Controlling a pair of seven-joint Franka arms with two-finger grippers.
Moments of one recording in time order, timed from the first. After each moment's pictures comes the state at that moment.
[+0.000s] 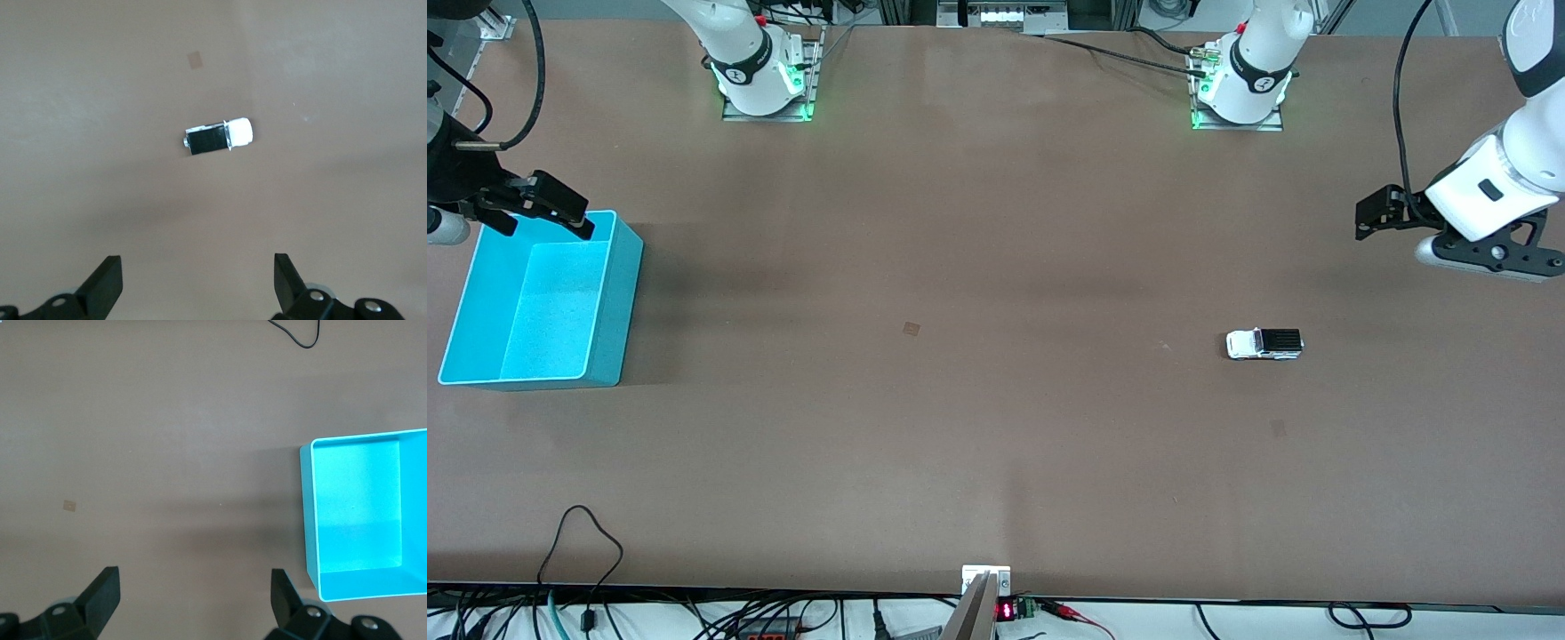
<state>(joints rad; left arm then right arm) -0.03 0.02 -0.01 -1.71 0.03 1.62 0.17 -0.02 0.00 0.05 -1.60 0.01 1.66 0.08</state>
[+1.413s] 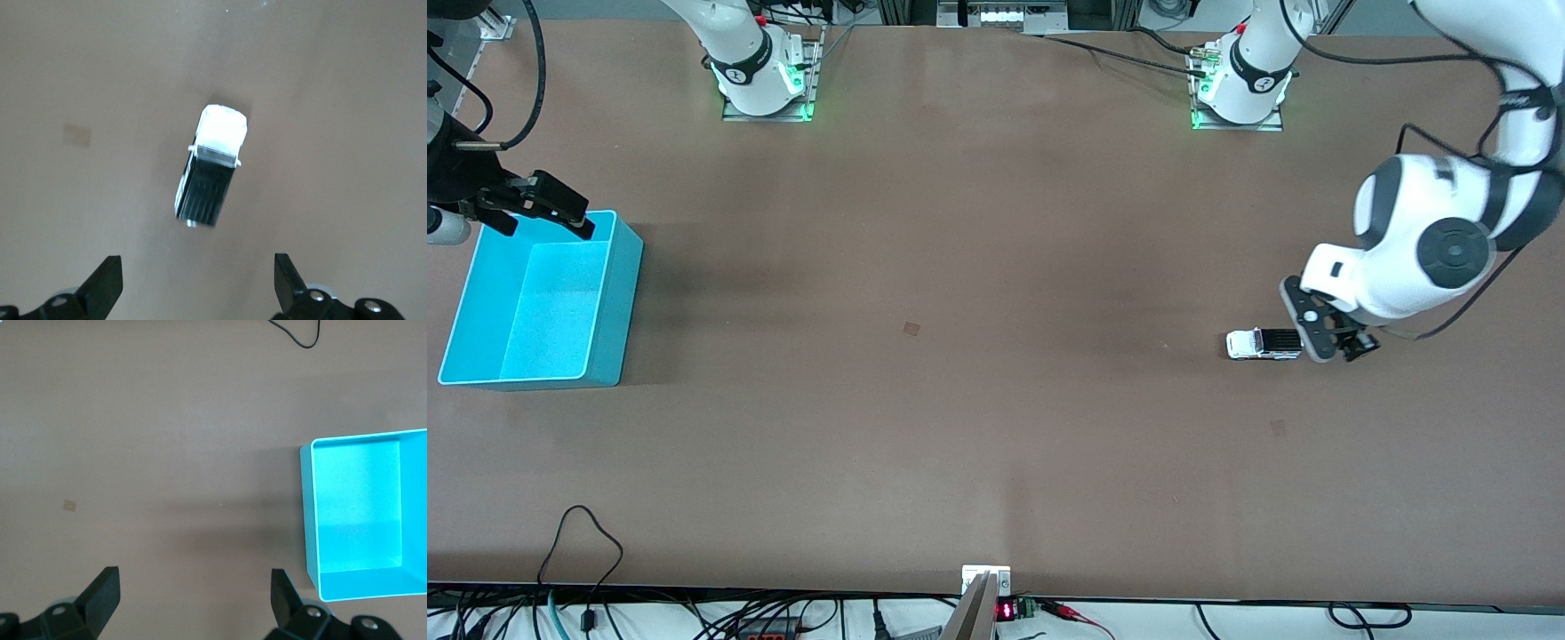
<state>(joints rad) -0.05 0.28 -0.01 -1.98 0.15 2.16 1.11 -0.02 0.00 0.05 -1.60 0.01 1.66 0.08</state>
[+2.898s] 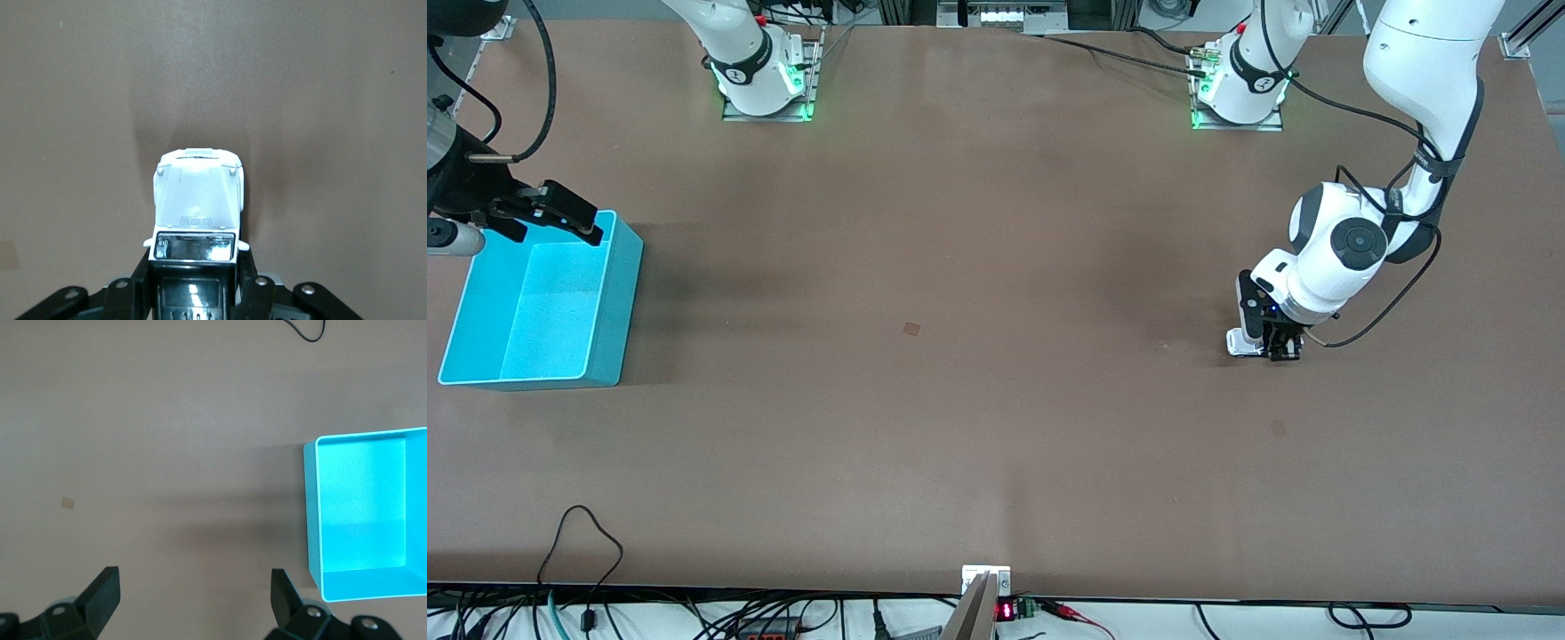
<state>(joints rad) -0.03 0.41 -0.01 -2.23 0.18 2.72 1.36 -0.02 0.03 0.05 -1.60 0.01 1.66 0.08</state>
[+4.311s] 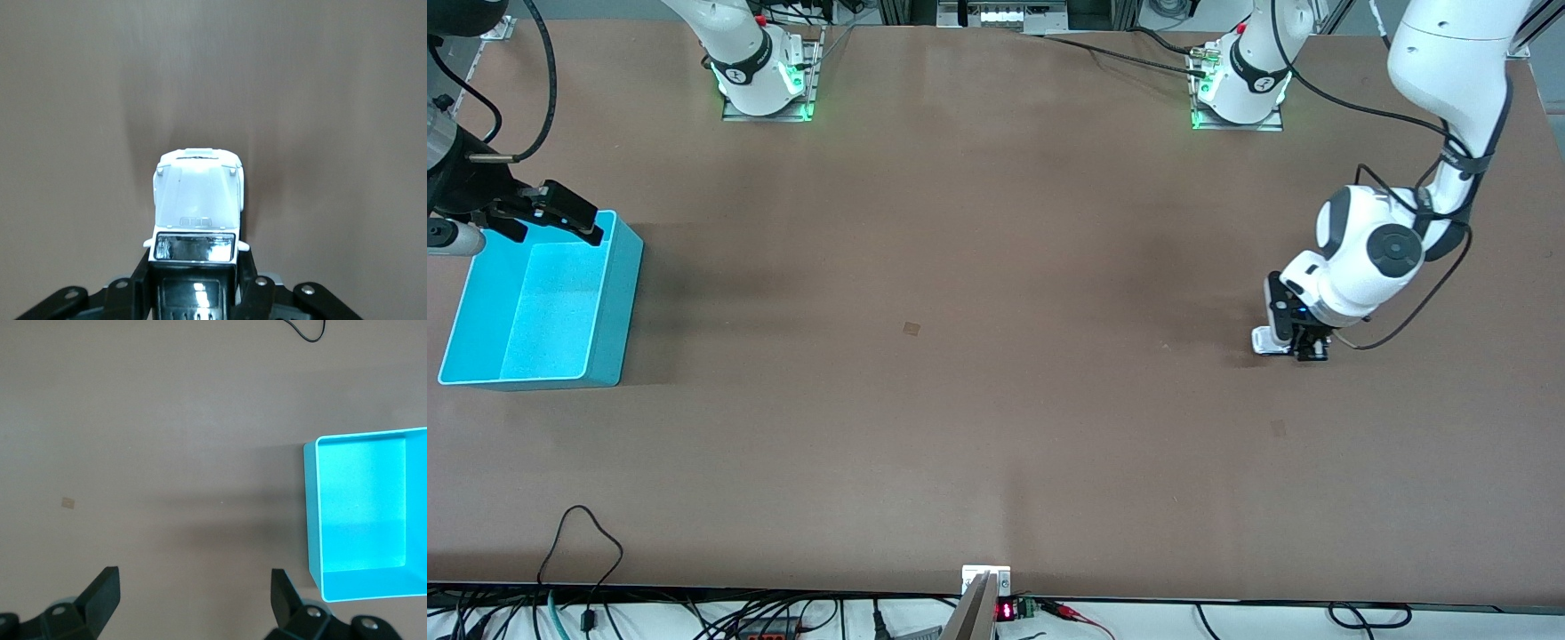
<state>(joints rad) 0.09 0.42 -0.01 -2.21 0.18 2.67 1.49 -0.02 0.03 0.05 -1.60 0.01 1.66 0.08</state>
